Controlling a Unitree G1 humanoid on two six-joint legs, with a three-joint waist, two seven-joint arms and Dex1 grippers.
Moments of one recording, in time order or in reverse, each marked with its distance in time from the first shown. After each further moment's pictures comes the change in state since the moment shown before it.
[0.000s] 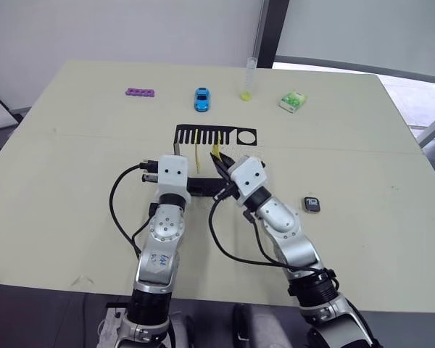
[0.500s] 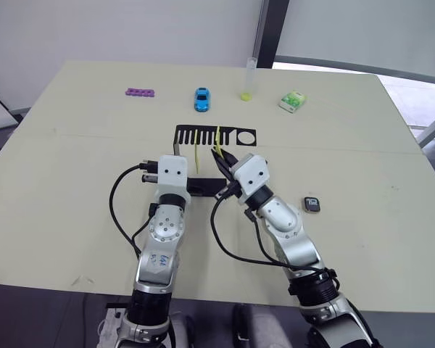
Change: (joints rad) left arm 0.002 -0.004 0.006 -0.002 0.000 0.005 0.001; right arm 0.031 -0.004 0.016 -0.033 0.054 -0.044 0.044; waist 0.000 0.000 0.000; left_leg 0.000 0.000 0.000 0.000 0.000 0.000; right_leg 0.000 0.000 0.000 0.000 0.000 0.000
